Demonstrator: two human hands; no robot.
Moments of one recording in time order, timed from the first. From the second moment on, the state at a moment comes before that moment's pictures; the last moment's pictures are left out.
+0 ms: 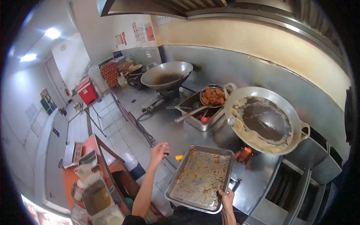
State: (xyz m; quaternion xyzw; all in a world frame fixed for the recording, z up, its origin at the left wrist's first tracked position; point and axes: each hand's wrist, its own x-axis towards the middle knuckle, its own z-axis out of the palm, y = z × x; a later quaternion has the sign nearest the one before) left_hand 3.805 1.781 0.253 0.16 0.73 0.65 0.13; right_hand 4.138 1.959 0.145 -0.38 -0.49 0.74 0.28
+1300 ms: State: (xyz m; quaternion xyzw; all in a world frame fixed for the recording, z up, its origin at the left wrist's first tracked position) left_hand 3.599 1.723 0.349 0.21 0.56 0.47 0.65; right_hand 3.928 1.872 0.179 -0.55 -0.43 0.50 0.51
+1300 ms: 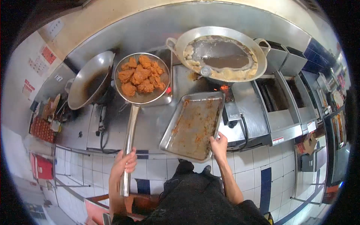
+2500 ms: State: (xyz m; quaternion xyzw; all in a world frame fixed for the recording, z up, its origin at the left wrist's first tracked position) left_hand 3.705 1.609 0.211 0.53 0.78 0.23 0.23; right_hand 3.920 1.882 0.064 -0.49 -0.38 0.52 0.58
